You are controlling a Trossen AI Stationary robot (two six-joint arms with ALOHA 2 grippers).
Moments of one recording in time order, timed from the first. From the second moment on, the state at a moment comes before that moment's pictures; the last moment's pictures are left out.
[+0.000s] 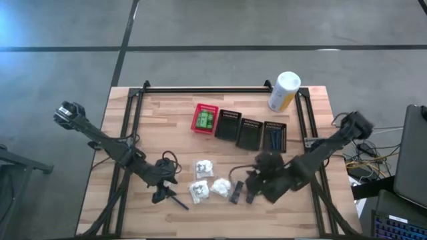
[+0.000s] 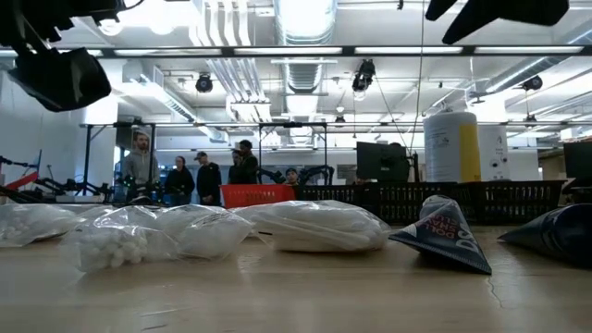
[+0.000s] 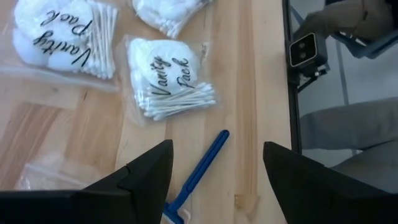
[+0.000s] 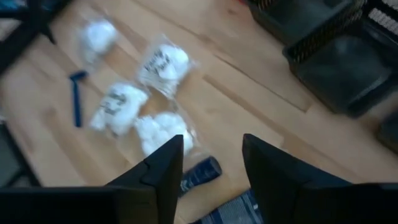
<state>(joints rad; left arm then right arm) -0.58 1.12 0.69 -0.31 -0.07 -0.79 0.60 1.50 1.27 -0.91 0.61 1.43</state>
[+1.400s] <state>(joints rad) -0.61 1.71 0.98 -0.57 0.05 -0.26 0.53 0.93 0.78 -0.81 0.68 1.31</state>
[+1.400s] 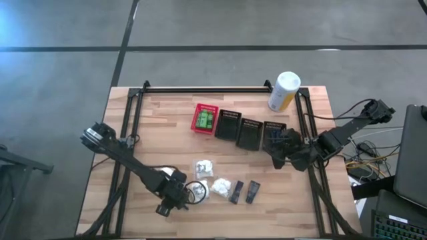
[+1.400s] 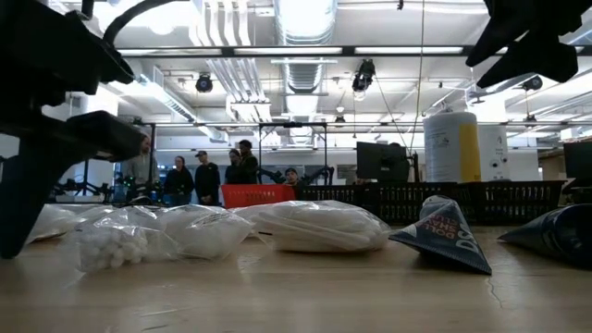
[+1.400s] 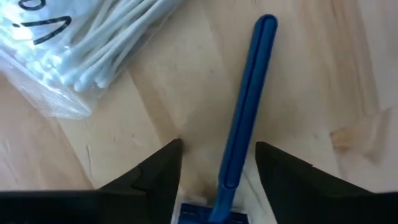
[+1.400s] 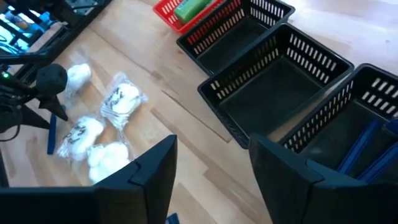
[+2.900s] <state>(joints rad) -0.25 1.27 0.98 -0.07 -0.12 -0.60 0.42 0.94 0.78 -0.30 0.50 0.86</state>
